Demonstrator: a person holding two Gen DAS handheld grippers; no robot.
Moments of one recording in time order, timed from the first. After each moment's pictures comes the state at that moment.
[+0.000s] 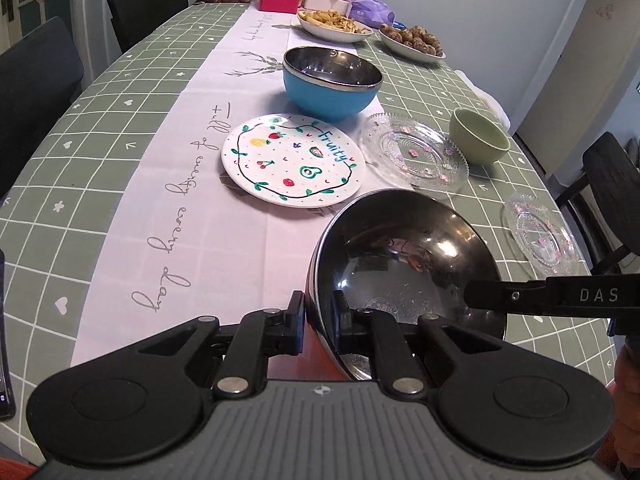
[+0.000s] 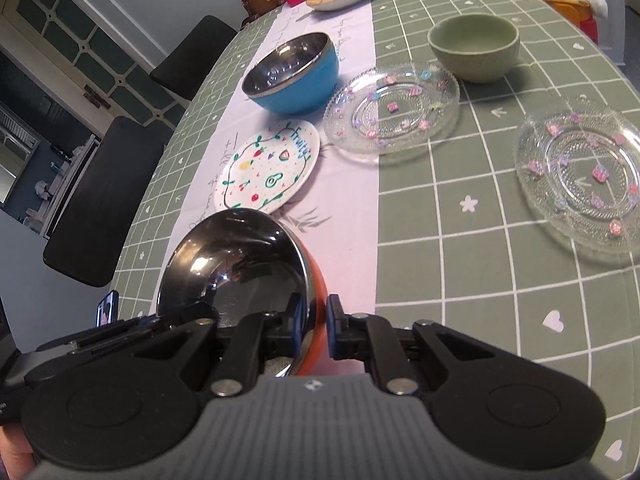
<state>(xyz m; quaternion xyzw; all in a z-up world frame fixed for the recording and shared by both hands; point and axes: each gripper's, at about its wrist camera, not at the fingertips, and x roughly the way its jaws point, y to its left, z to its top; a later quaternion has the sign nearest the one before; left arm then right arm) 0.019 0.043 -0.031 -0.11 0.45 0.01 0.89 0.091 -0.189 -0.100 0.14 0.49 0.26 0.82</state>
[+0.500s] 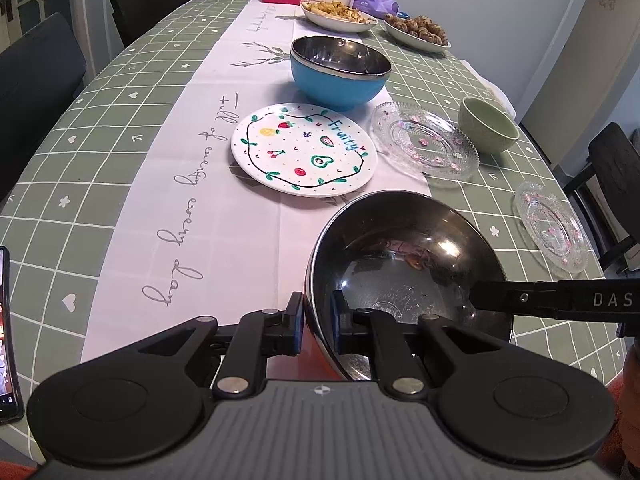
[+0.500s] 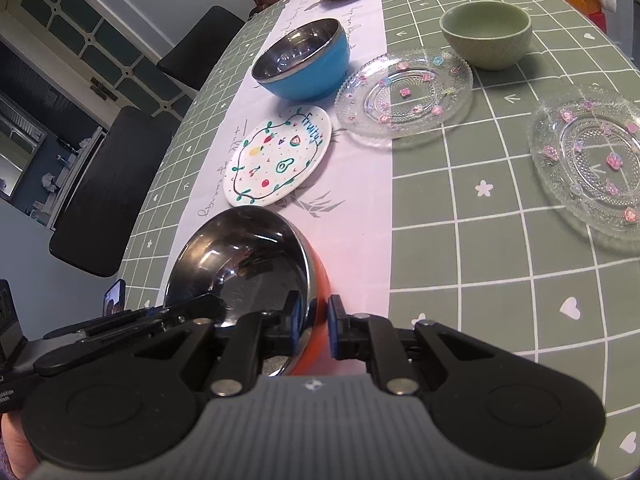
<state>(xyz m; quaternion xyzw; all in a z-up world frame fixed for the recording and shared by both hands) 0.020 0.049 -0.036 -0.10 0.46 0.01 0.88 0.087 -0.184 -0.104 0.14 0.50 0.27 0.81</state>
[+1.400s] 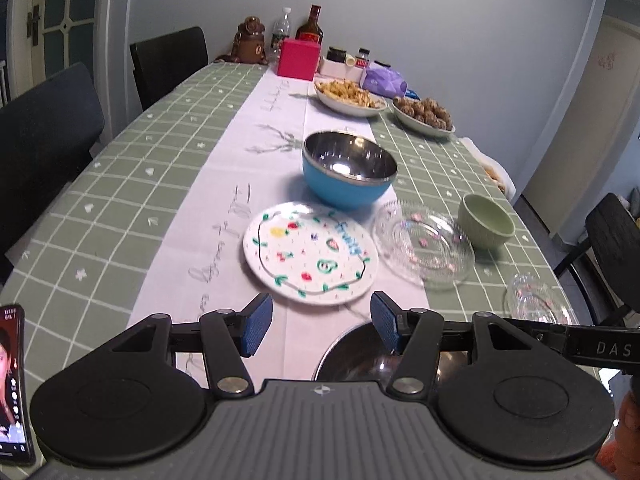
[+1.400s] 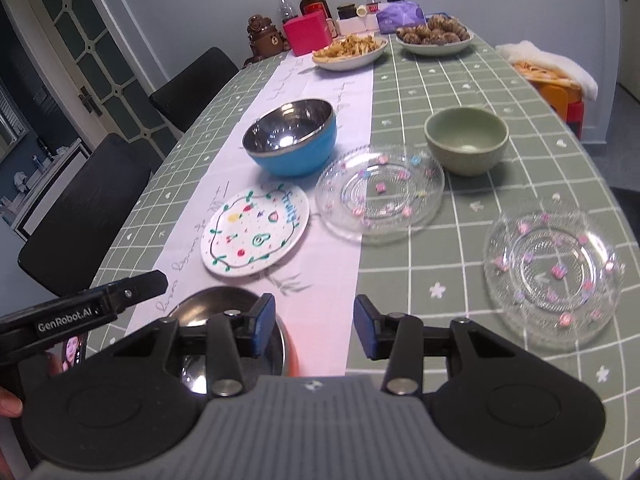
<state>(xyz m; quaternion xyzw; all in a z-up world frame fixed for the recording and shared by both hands) 0.036 0.063 0.008 -0.13 0.36 0.04 0.92 0.094 -0.188 -0.056 0.07 0.41 0.23 0.88</state>
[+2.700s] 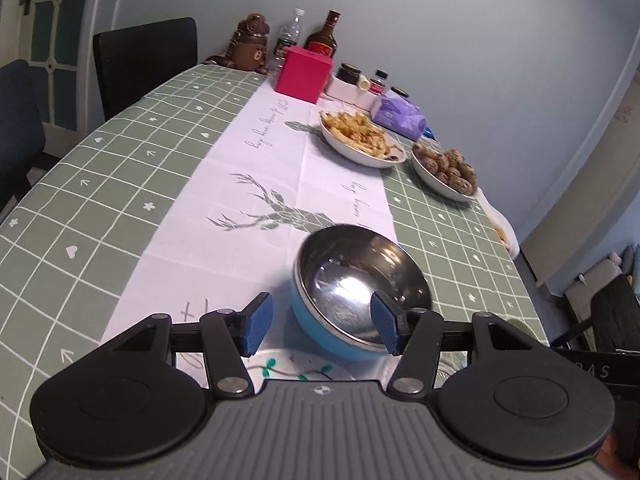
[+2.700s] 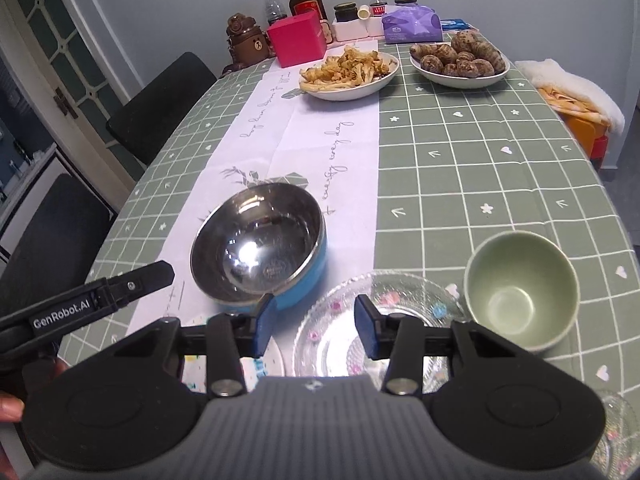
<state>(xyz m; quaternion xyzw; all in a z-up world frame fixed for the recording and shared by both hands) 0.207 0.111 -0.006 -0.20 0.34 0.03 0.92 0.282 -0.129 -0.045 0.06 0.43 0.23 0.87</state>
